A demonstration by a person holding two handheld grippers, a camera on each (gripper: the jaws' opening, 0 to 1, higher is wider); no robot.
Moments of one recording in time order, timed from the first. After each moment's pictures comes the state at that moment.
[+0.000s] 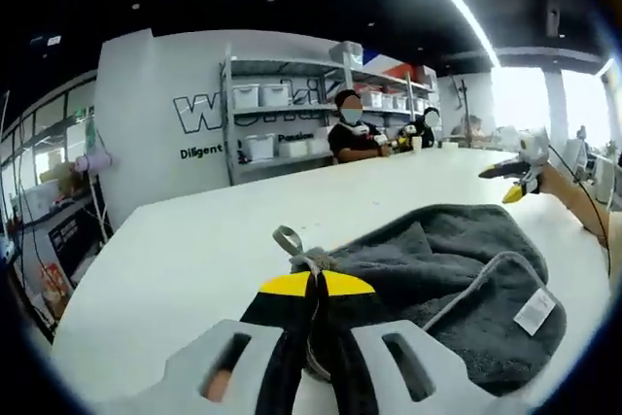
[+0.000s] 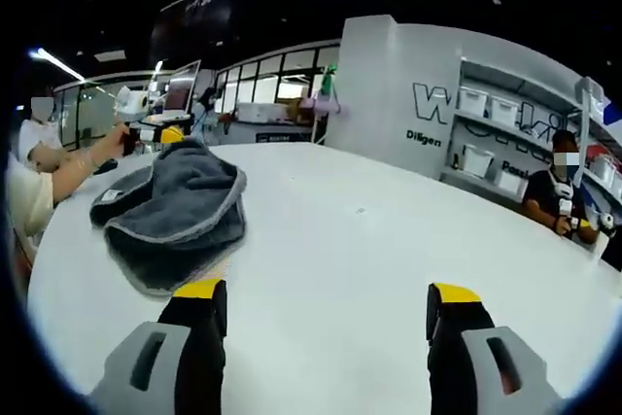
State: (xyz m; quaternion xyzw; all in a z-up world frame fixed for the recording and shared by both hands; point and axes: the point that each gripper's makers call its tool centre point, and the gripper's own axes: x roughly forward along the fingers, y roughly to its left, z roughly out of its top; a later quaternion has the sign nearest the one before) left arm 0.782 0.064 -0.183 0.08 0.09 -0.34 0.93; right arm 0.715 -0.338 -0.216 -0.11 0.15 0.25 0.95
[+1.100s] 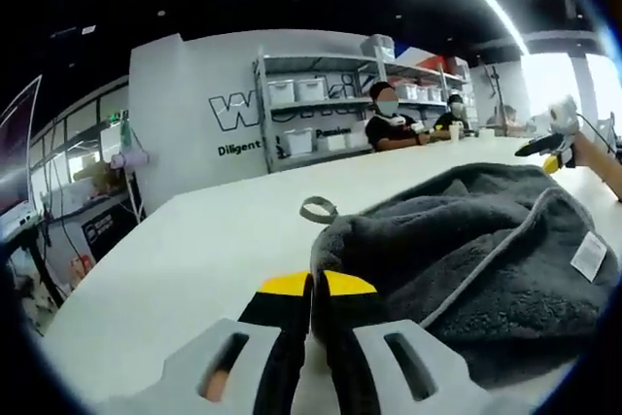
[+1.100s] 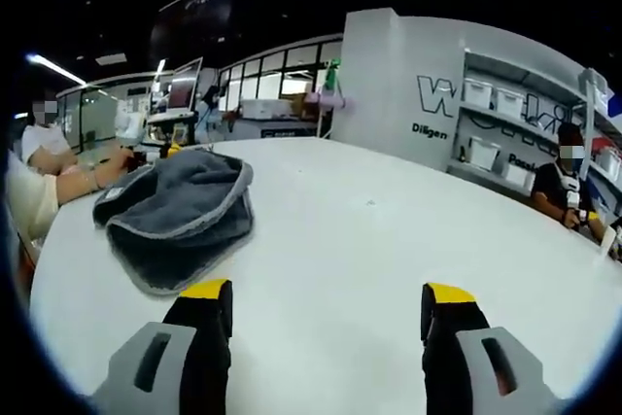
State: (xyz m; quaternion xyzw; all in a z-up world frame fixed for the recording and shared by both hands) left arm 0.801 0.099 -0.229 0.09 0.08 -0.25 0.96; right arm 0.712 -0.327 -0.227 -0.11 0.16 0.26 0.94
